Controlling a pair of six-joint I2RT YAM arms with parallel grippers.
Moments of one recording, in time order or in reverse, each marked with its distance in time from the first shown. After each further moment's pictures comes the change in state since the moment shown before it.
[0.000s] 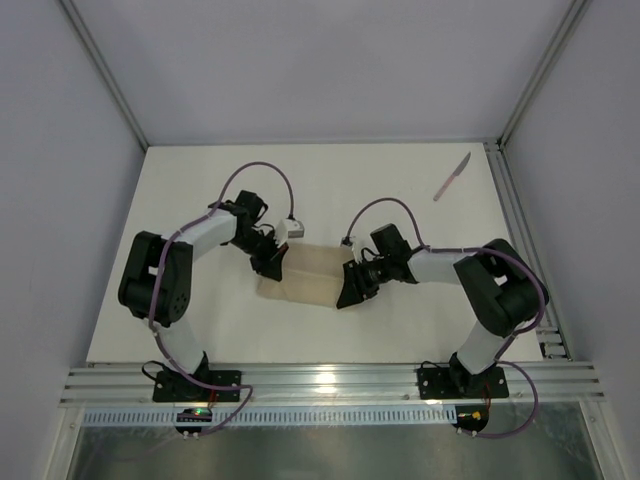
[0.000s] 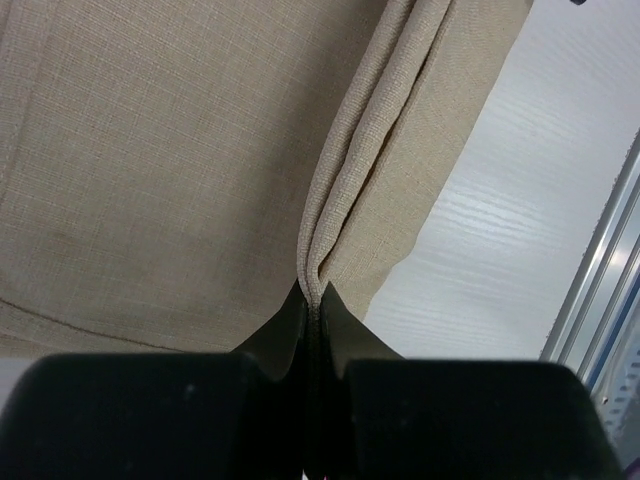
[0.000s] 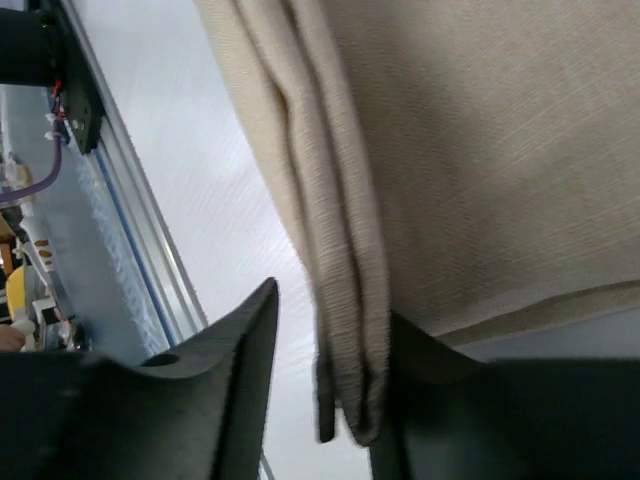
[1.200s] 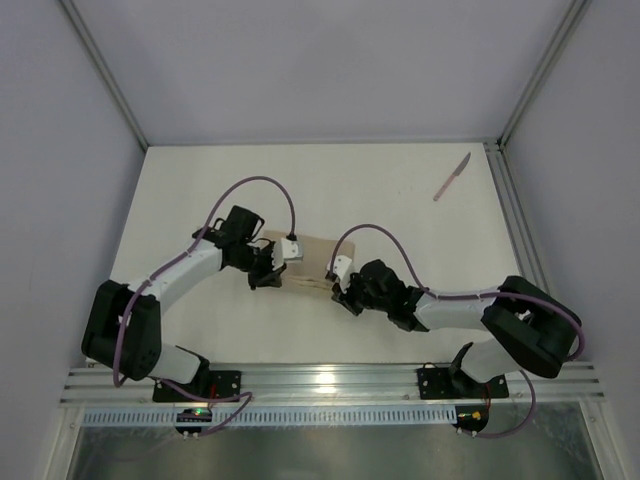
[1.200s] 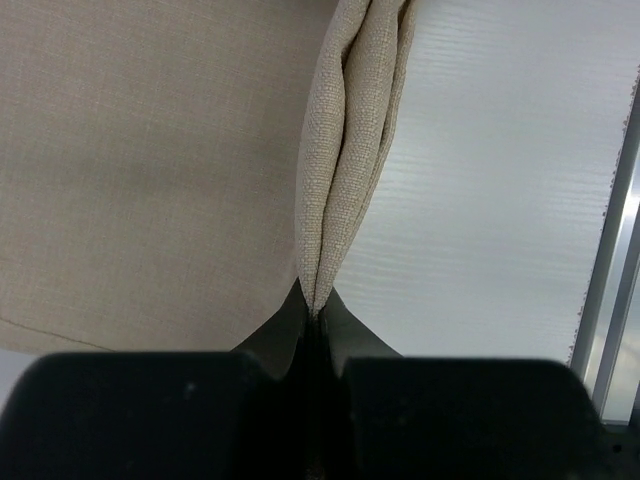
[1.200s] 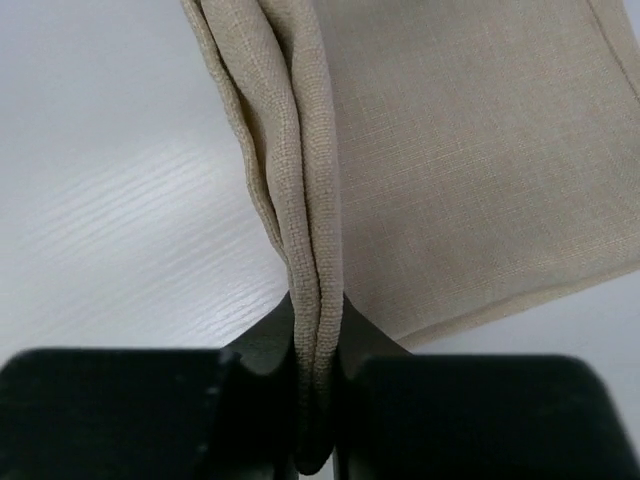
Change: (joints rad) left arm -0.084 -0.352 -0.238 0.135 -0.046 0.129; right arm 0.348 -0.254 -0.271 0.460 0.651 -0.317
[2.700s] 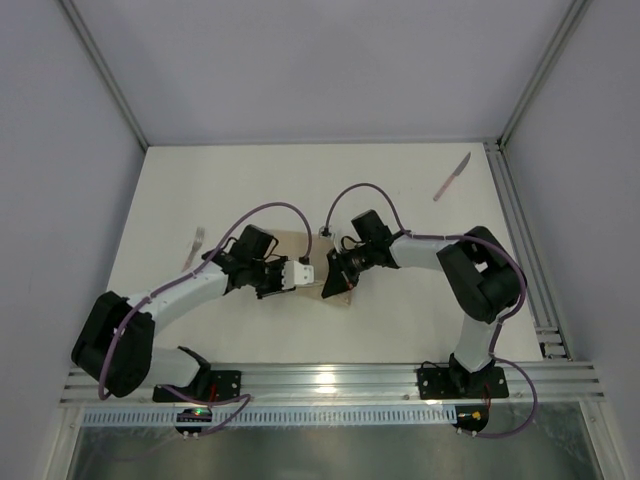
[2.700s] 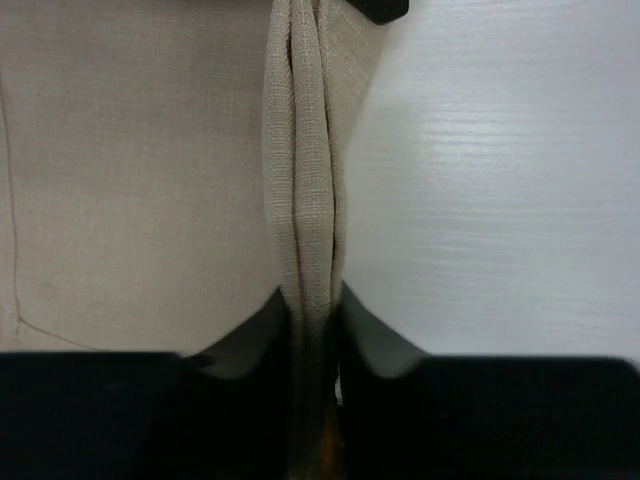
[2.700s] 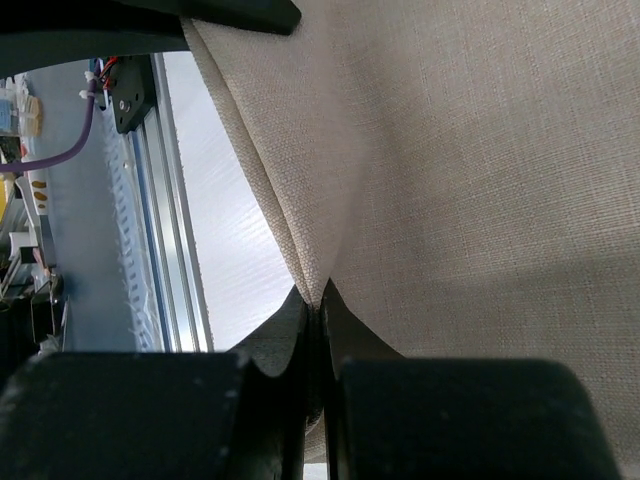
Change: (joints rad) left arm -0.151 -0.082 -0.150 0.206 -0.204 0.043; right arm -0.293 0.383 0.500 -0.539 -0.801 0.138
